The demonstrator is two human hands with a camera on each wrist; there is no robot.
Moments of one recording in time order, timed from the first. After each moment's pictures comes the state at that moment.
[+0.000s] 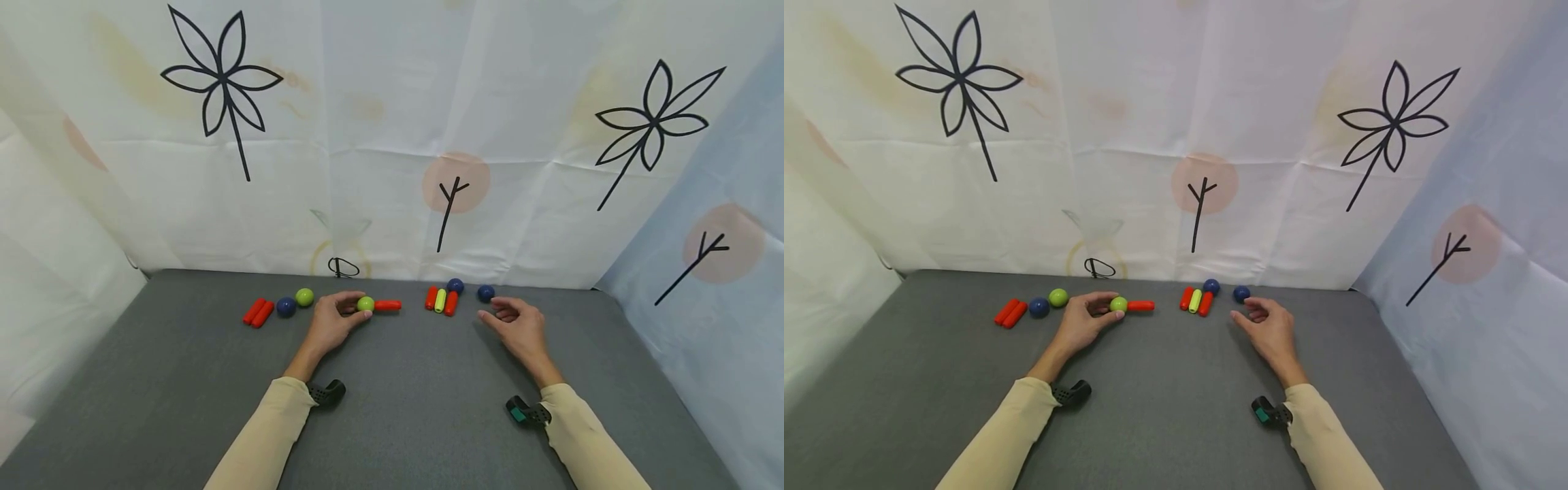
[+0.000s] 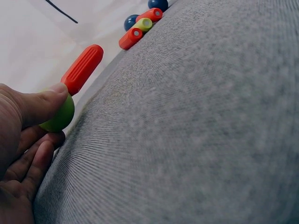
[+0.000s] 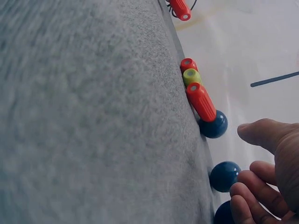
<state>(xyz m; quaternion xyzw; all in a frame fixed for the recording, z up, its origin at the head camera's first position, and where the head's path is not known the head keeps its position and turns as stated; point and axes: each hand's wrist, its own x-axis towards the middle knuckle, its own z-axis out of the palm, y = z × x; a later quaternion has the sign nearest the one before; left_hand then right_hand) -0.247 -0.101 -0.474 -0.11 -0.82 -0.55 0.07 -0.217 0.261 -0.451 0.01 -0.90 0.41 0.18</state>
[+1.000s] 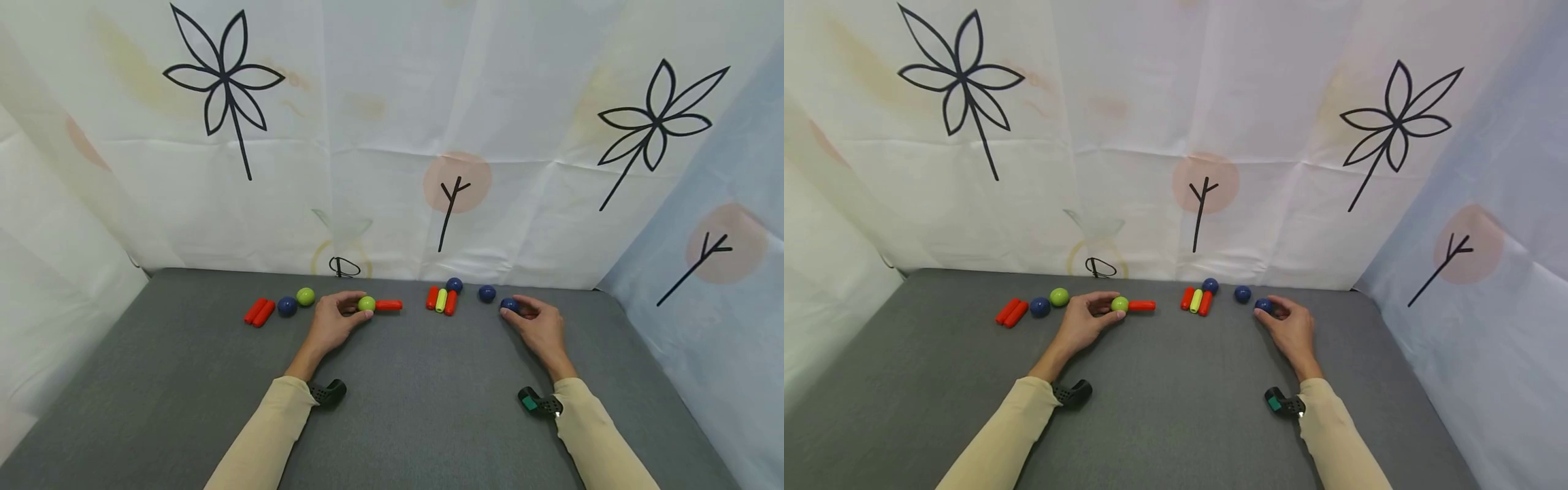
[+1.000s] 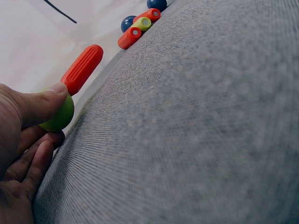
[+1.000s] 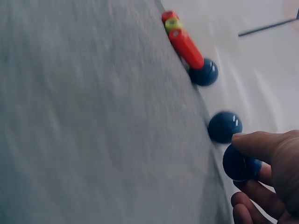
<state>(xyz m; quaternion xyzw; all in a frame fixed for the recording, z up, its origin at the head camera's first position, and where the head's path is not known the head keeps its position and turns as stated) -0.247 -0.102 -0.475 -0.12 -0.82 -0.55 0.07 -0.226 0.293 -0.456 -0.06 -0.91 0.39 0.17</state>
